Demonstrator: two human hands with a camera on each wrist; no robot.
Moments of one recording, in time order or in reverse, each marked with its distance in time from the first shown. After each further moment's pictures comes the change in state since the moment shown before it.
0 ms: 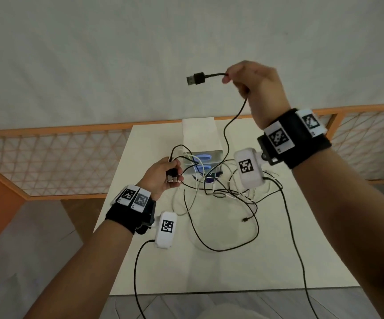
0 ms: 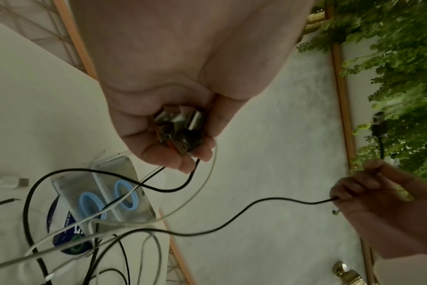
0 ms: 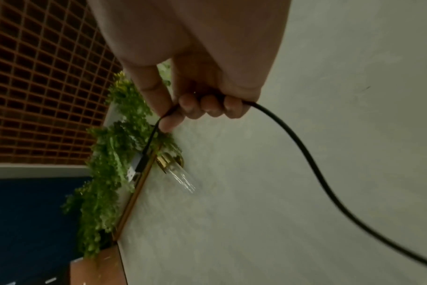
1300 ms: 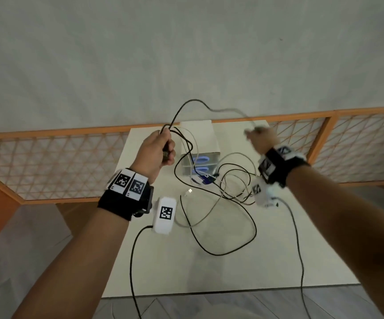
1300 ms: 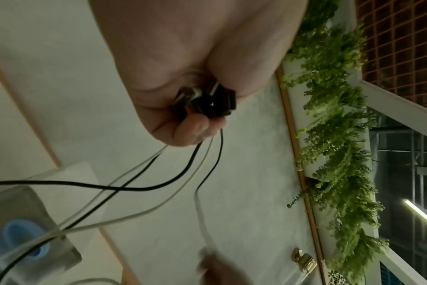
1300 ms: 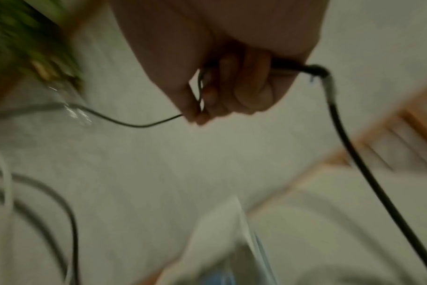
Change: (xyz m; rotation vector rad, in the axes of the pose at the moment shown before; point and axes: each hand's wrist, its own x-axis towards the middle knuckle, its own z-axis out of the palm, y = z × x) left_hand -0.013 0.051 0.014 -0.003 0.062 0.302; right_hand -0.021 0.137 -0.067 -0.812 0.196 0.533
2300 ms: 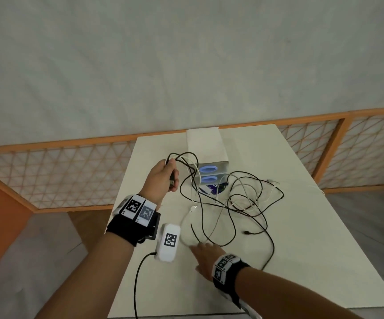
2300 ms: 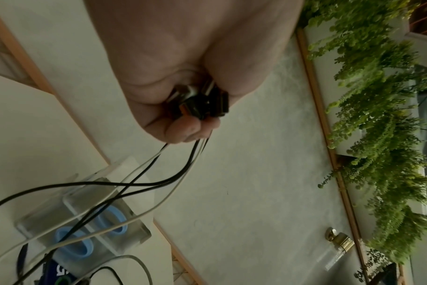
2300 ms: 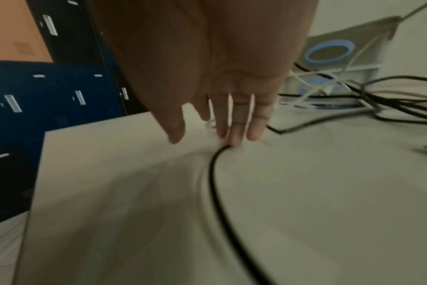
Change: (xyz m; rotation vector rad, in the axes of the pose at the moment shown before) left_hand 0.012 -0.040 -0.015 0.202 0.076 -0.083; right_hand -0.191 0.078 0.181 -0.791 -0.932 -0.520
